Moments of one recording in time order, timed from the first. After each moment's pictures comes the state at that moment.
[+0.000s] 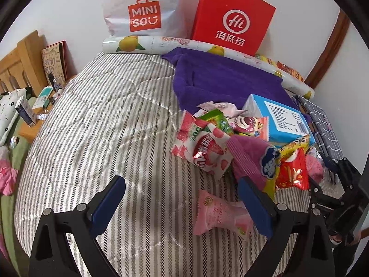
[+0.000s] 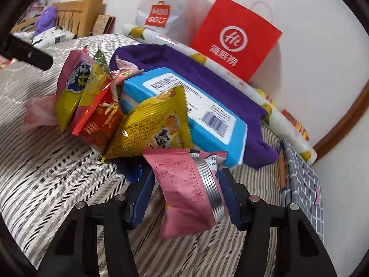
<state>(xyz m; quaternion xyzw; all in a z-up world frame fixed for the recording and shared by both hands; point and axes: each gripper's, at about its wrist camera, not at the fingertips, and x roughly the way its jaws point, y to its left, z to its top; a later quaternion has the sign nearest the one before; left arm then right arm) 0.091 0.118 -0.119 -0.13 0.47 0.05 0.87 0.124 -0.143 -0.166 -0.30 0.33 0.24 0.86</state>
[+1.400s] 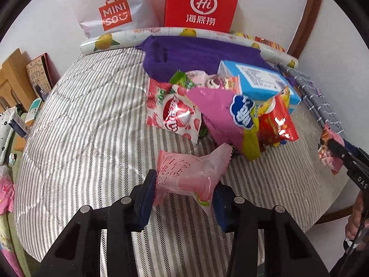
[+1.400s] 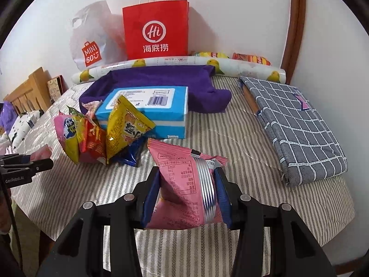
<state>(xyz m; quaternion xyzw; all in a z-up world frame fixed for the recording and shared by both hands) 0.066 0.082 -0.130 -0.07 0.48 0.01 0.87 0.092 -0.216 -0.130 -0.05 0.41 0.14 0.90</state>
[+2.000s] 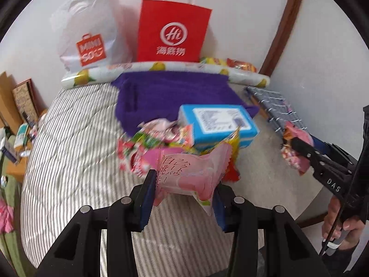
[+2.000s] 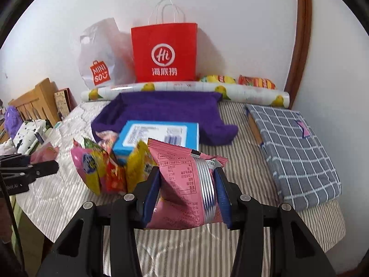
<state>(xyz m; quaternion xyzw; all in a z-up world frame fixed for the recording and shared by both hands) 0.087 0.055 -0.059 -0.07 0.44 -0.06 0.89 0.108 -0.197 -0.073 -0.05 0.38 0.16 0.91</state>
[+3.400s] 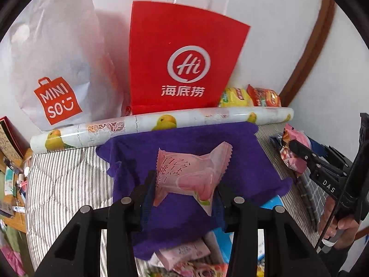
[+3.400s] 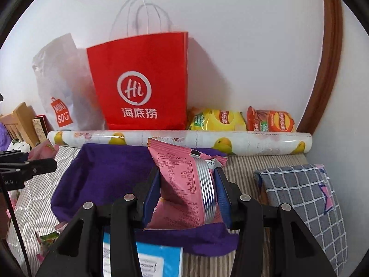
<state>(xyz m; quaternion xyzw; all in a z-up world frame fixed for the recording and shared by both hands) 0.308 0.094 -0.053 -0.07 0.45 -0.06 0.89 0.329 -0.153 -0.072 -0.04 0.37 0.14 0.91</state>
